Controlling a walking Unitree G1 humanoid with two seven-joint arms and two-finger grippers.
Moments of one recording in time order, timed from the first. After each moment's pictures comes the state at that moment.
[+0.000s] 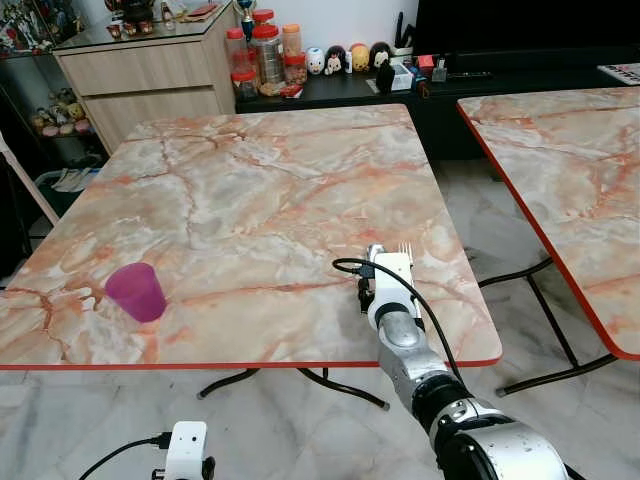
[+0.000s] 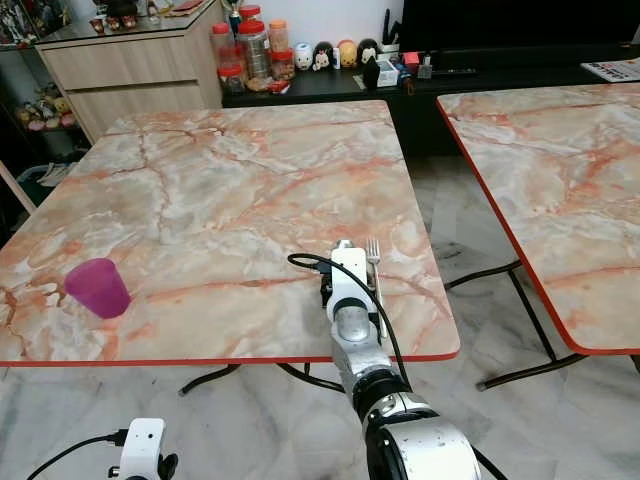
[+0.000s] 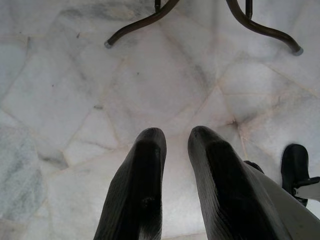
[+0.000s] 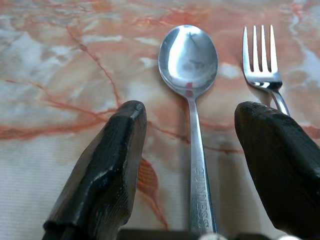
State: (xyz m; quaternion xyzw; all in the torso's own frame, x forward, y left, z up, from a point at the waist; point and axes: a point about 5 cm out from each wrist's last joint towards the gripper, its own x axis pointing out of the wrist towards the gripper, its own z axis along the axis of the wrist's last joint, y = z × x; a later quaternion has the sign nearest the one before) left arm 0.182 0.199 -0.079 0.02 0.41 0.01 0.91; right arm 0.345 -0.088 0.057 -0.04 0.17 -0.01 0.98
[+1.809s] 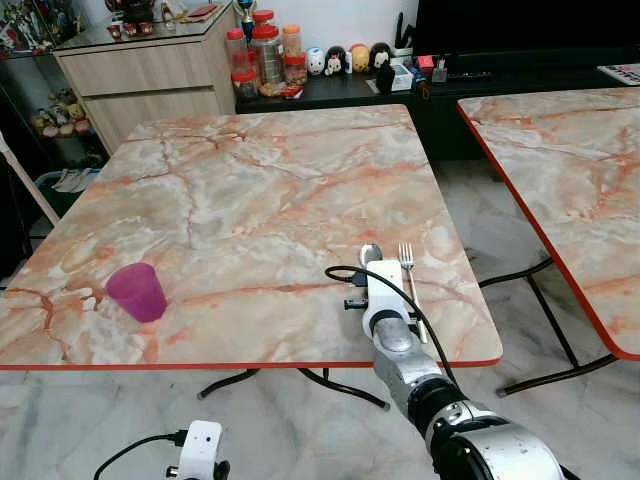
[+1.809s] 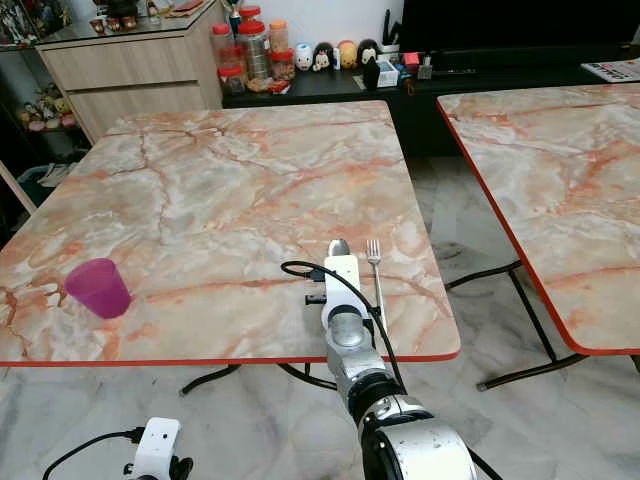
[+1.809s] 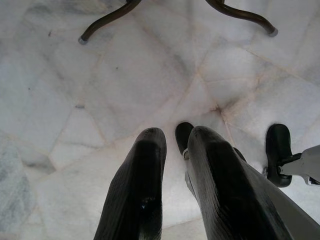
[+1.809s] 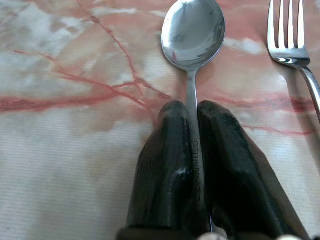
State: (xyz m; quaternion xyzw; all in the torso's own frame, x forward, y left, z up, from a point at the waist) left arm 0.184 0.187 -0.081 0.02 0.43 -0.04 0.90; right arm 0.340 -0.082 0.050 -0.05 0.20 0.00 0.98
